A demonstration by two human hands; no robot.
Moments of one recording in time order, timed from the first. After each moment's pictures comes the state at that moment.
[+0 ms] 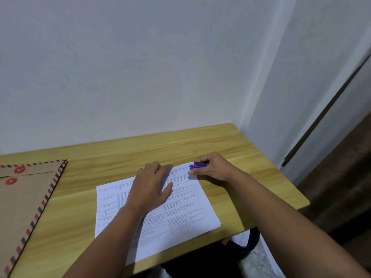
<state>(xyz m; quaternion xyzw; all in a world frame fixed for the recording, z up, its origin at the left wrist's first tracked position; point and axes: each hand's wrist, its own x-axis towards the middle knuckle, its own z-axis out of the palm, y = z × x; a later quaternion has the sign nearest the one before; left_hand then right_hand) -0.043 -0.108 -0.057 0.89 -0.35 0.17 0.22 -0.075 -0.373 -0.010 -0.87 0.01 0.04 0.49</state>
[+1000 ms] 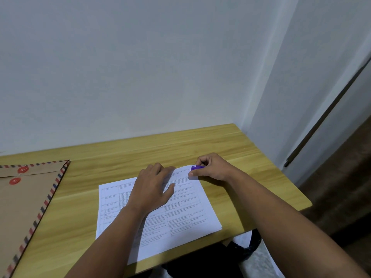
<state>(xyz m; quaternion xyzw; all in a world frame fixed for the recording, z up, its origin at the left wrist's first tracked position) -0.043 -0.107 -0.058 0.89 -0.36 0.17 0.22 -0.068 -0.372 -0.014 -0.85 0.03 0.08 0.51</state>
